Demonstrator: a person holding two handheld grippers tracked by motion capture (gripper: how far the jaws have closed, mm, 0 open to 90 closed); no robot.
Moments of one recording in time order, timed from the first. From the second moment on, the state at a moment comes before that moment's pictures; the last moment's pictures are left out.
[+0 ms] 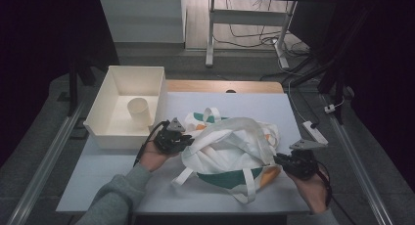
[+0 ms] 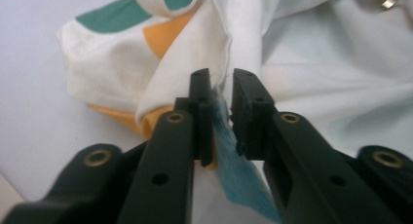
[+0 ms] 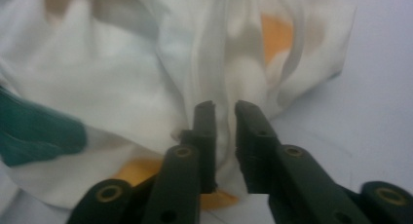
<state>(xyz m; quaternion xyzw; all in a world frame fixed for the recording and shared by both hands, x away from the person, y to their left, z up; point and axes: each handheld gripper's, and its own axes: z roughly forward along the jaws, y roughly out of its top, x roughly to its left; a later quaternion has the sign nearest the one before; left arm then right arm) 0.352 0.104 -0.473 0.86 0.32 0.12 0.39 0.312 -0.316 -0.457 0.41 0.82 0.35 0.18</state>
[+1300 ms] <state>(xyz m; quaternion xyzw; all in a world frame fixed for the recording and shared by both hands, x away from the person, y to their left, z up) 0.416 0.050 -0.472 0.87 0.30 0.07 0.39 0.272 -0.147 -0.451 0.18 0.91 0.37 0.03</state>
